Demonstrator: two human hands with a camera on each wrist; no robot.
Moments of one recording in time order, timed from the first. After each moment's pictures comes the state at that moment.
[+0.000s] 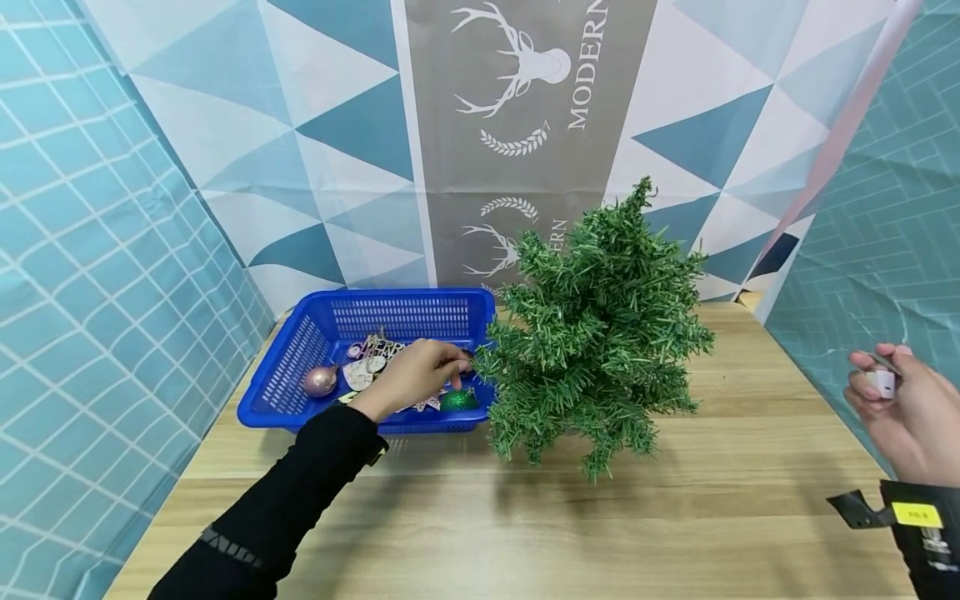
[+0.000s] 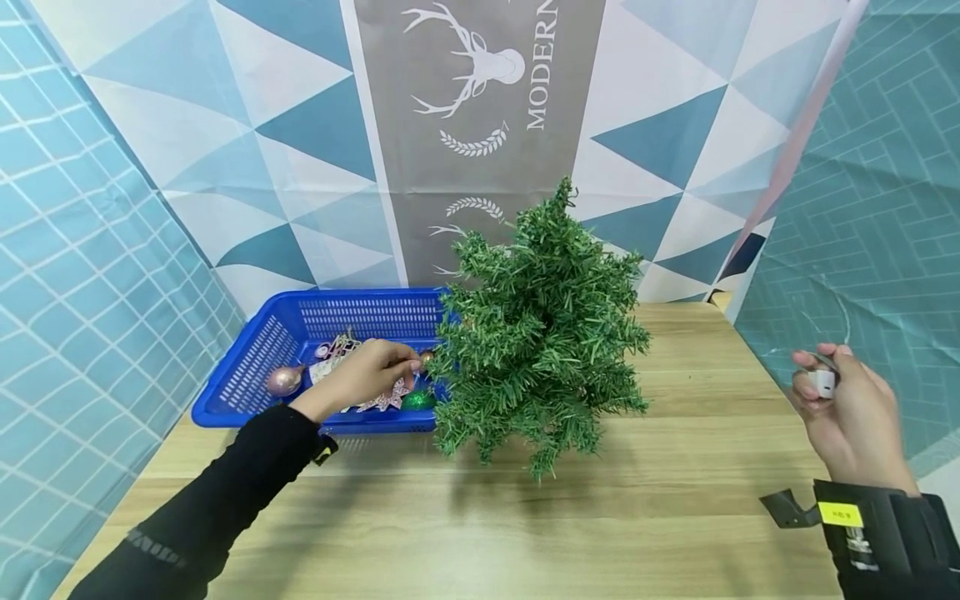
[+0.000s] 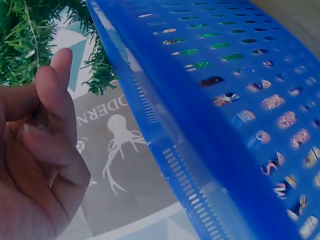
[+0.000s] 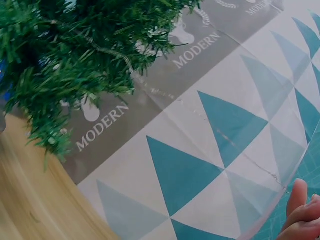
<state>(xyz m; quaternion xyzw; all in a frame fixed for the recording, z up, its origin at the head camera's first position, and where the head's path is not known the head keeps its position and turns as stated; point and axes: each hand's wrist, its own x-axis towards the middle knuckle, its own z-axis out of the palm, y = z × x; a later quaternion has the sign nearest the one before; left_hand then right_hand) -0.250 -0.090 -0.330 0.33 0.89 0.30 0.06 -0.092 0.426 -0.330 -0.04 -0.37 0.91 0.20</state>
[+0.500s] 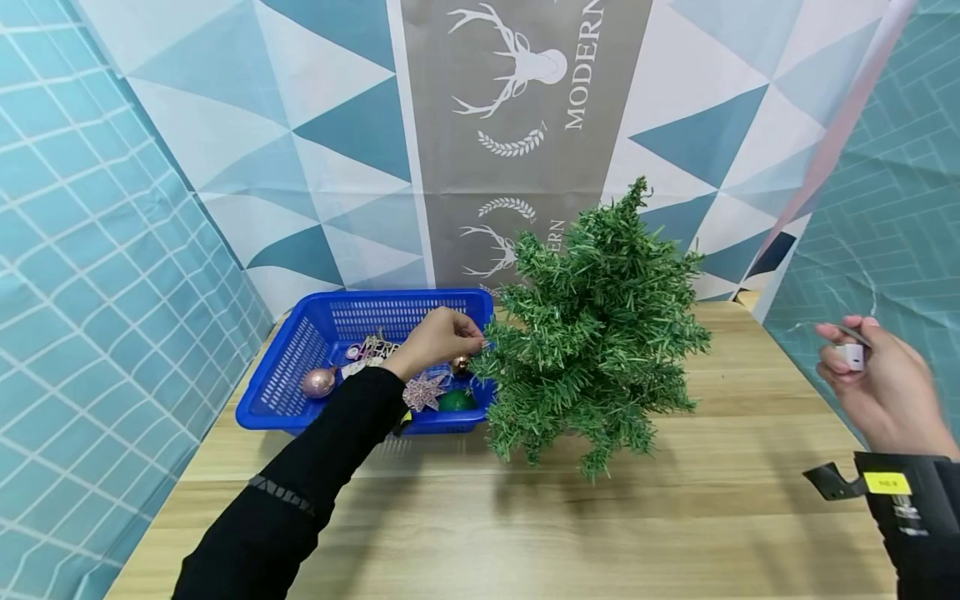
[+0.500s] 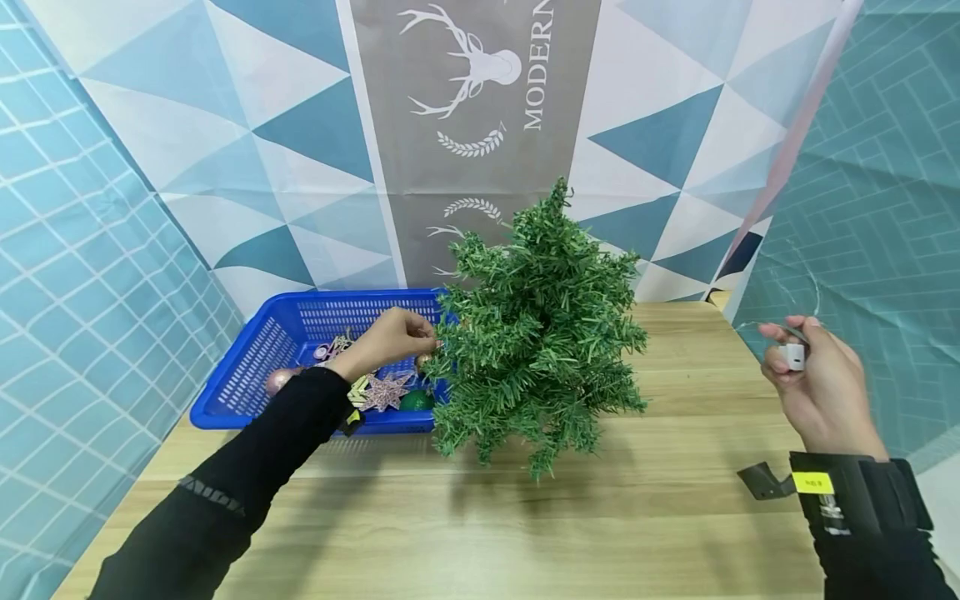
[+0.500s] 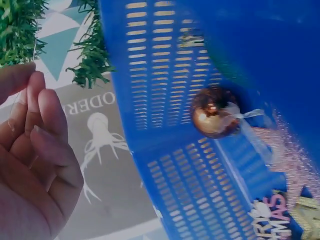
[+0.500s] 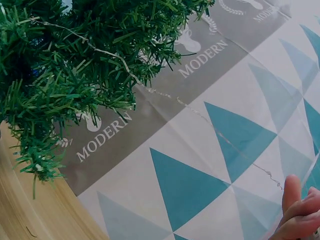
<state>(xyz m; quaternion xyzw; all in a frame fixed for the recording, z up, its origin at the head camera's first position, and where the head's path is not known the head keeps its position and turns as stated) -0.288 -0.063 -0.325 0.28 0.87 0.40 0.11 -0.114 0.409 -0.311 -0.02 -0.36 0.92 0.17</state>
